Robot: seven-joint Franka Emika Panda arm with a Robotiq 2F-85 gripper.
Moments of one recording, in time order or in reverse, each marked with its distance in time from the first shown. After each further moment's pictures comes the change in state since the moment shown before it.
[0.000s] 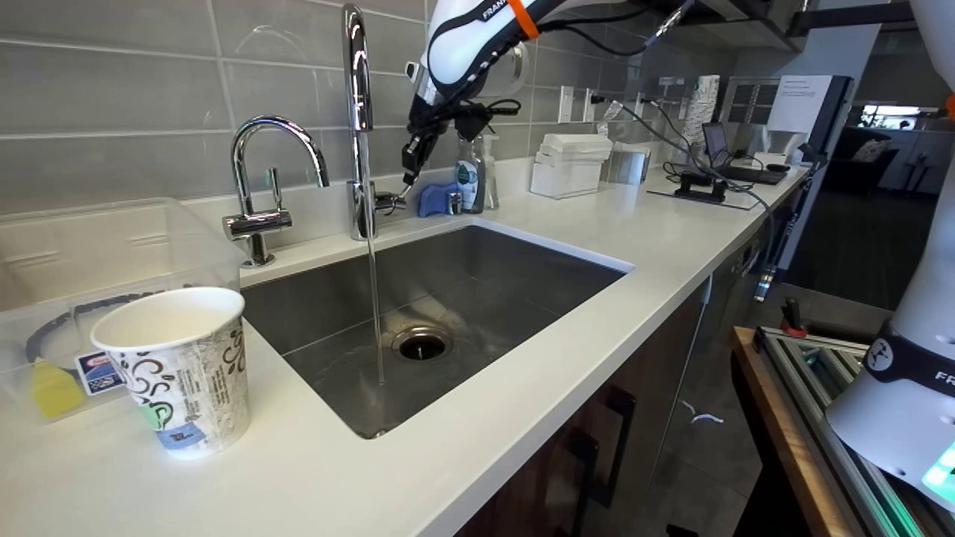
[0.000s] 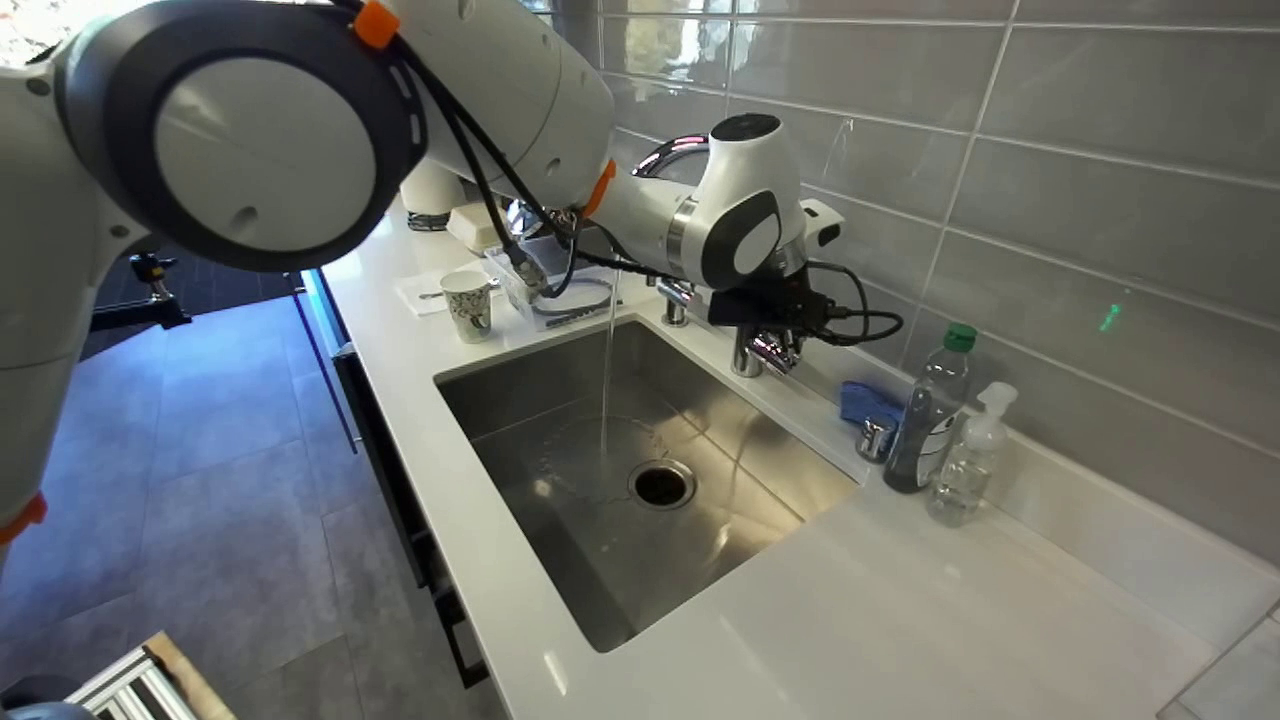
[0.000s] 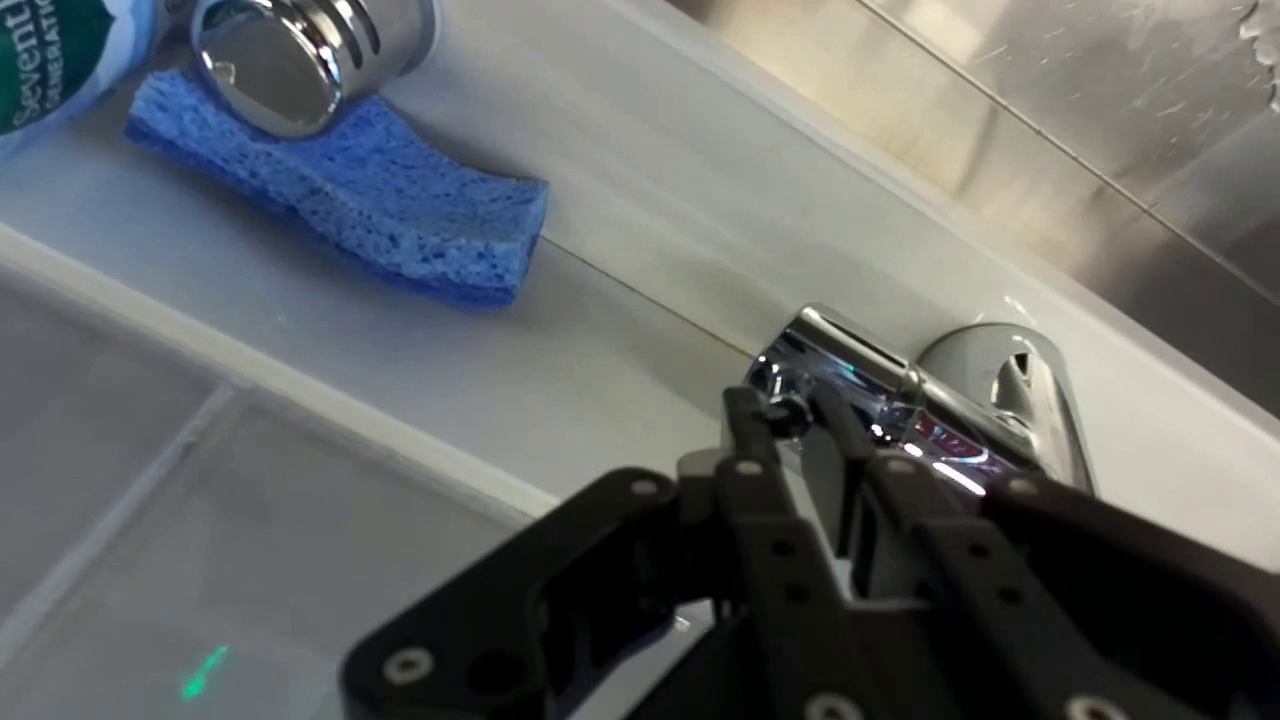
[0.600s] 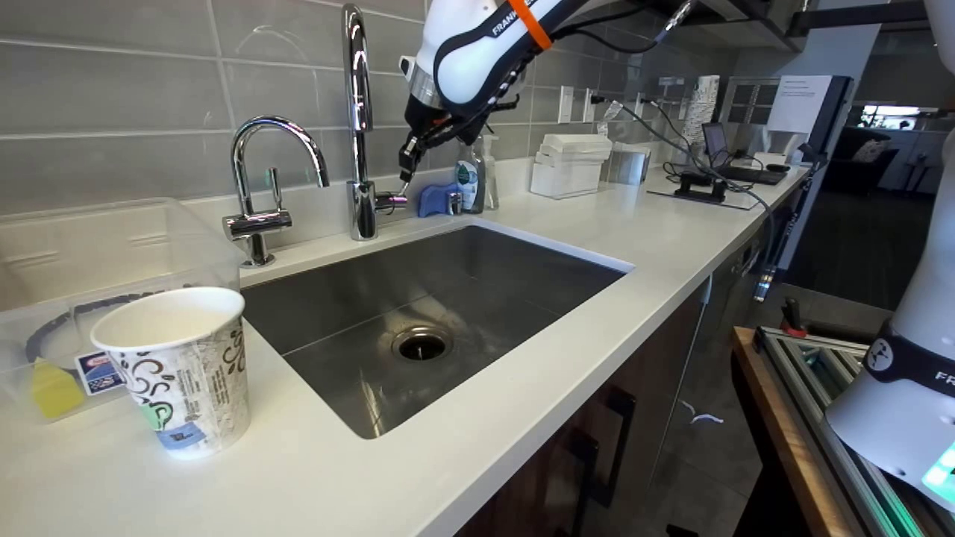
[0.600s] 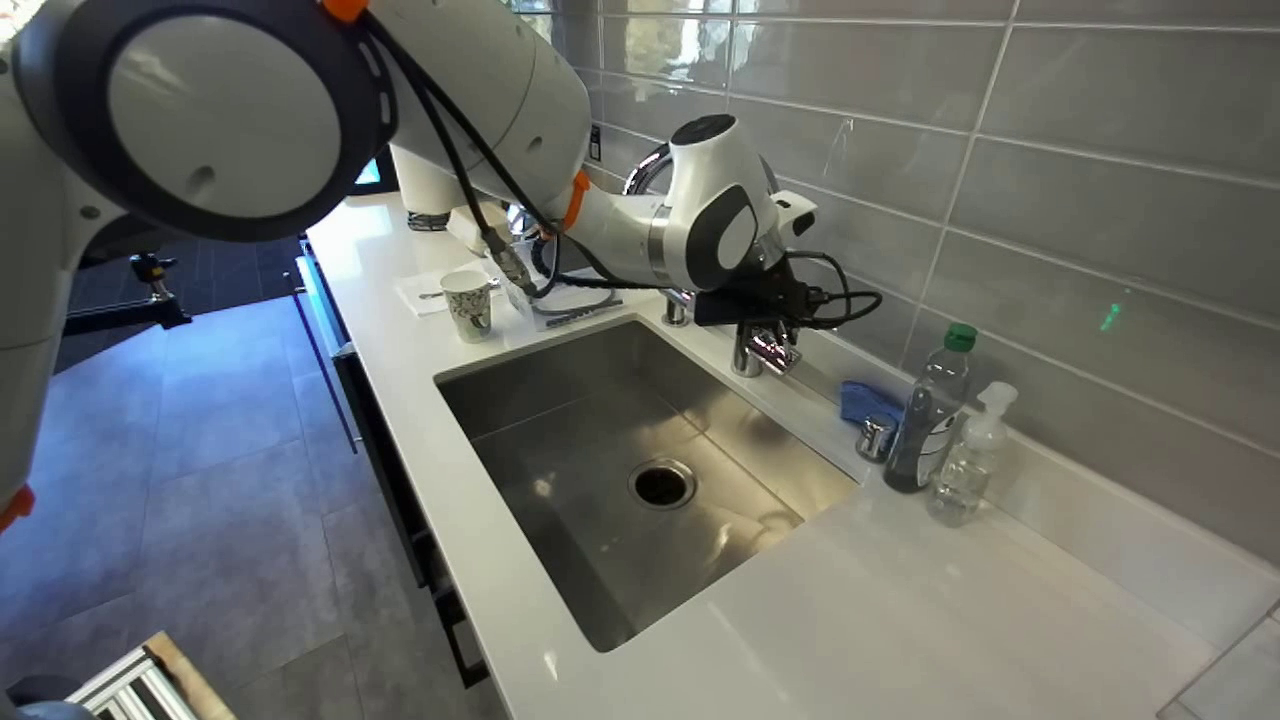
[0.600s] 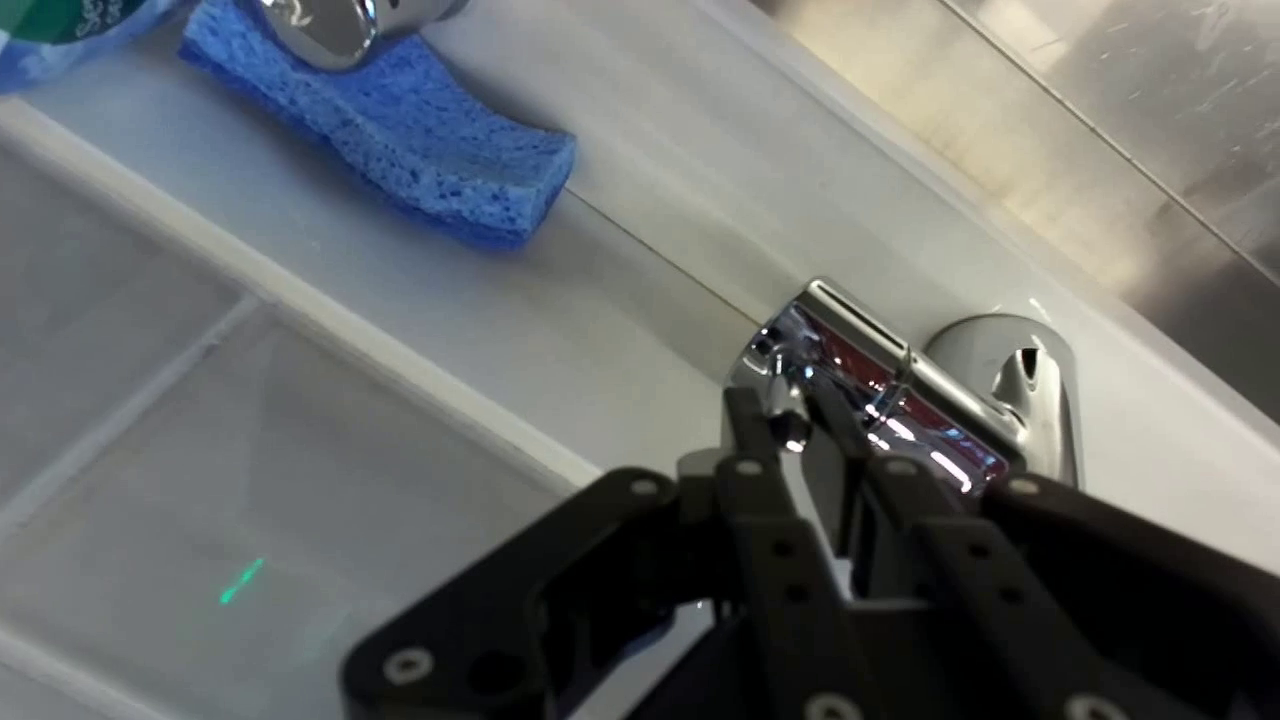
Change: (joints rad) arm 0.080 -0.038 -0.067 -0.078 -0.150 0.105 0.103
